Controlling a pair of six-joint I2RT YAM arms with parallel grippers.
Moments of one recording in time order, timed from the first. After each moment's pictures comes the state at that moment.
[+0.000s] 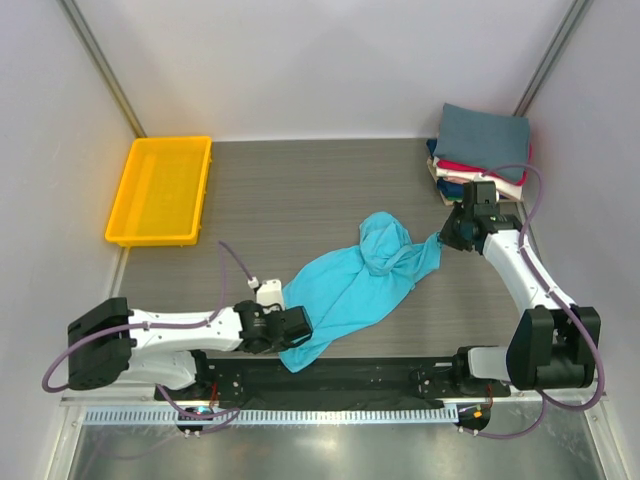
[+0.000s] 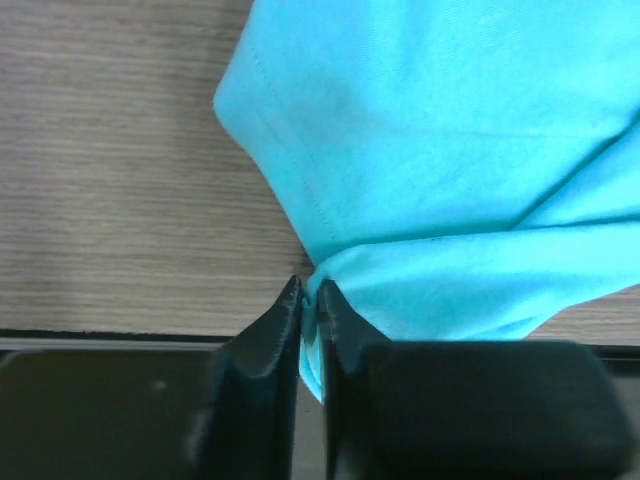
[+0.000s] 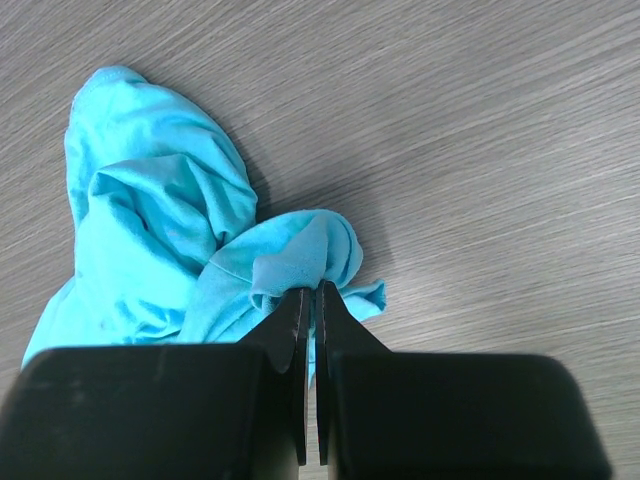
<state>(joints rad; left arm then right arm) -1.25 1.25 0.62 -0.74 -0.43 -1.34 0.02 1.30 0.96 -0.58 0.02 0.49</state>
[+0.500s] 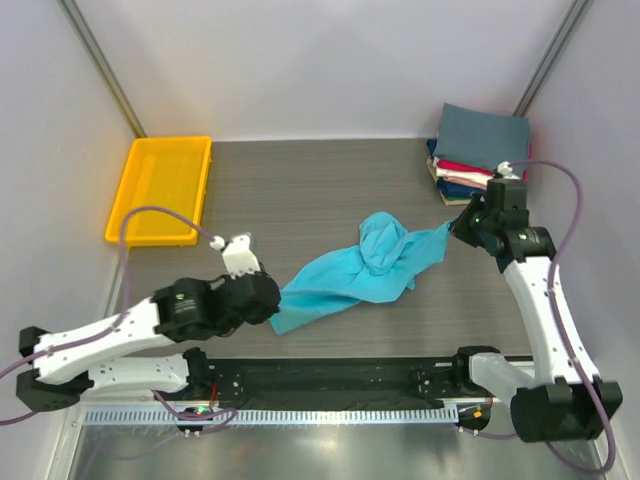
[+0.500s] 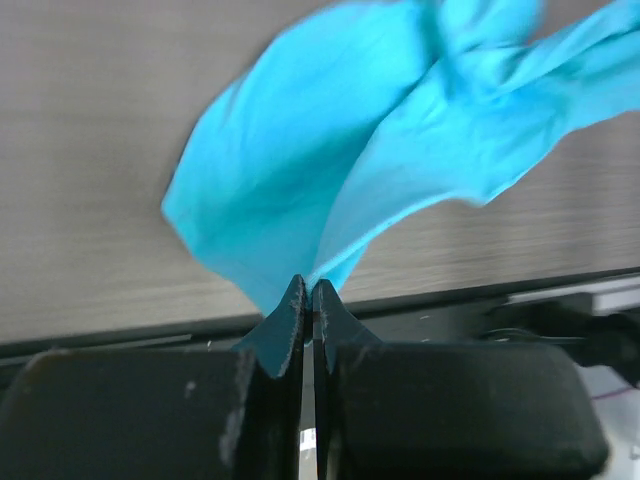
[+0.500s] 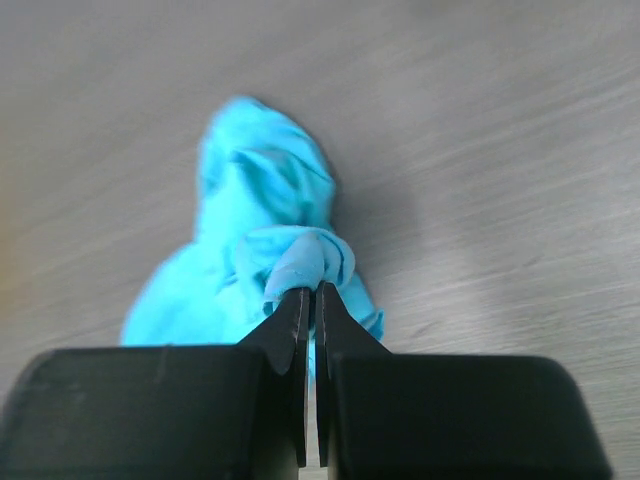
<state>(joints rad) -1.24 0.94 1.00 -1.02 -0.58 -1.24 0.02 1.07 1.04 -0.73 -0.01 0.50</state>
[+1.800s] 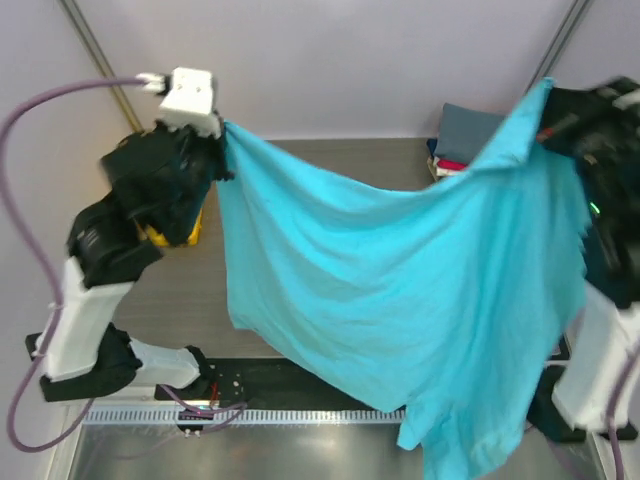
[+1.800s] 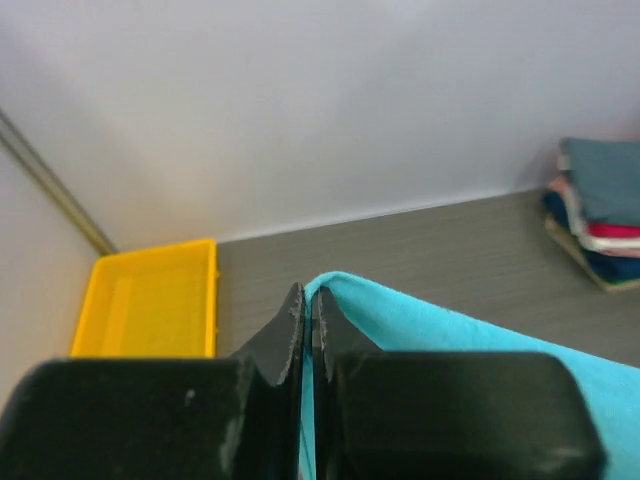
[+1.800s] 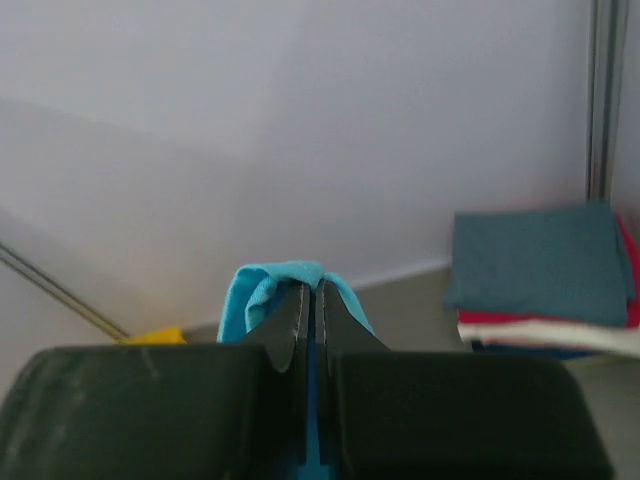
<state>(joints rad) -1.00 1.29 2.16 -0.84 -0.82 0.09 0.02 1.17 2.20 -0.84 0.05 0.41</state>
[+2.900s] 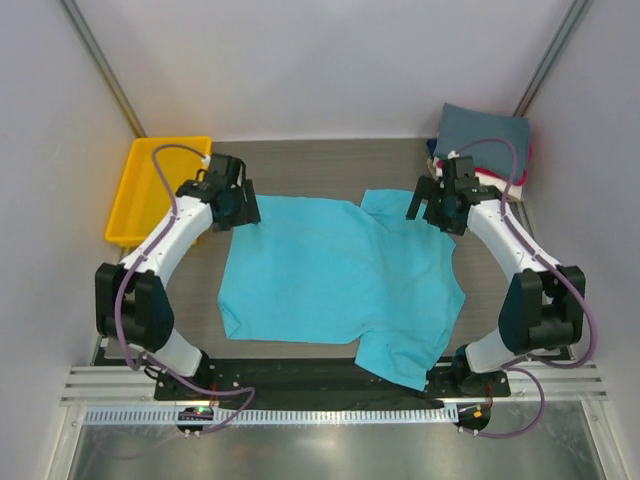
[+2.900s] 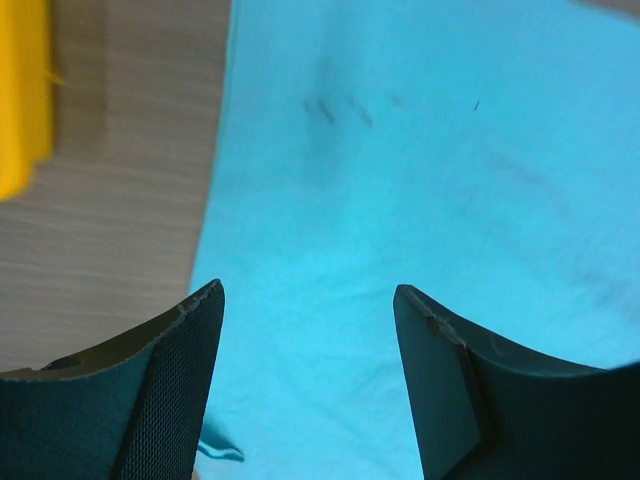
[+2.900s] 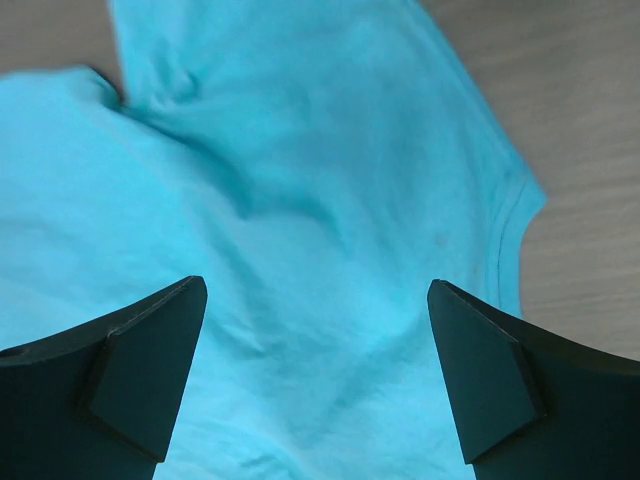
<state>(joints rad) -0.25 1.55 1.37 -0.76 -0.14 -0.42 0.12 1.48 1.23 -0.62 0.02 0.43</state>
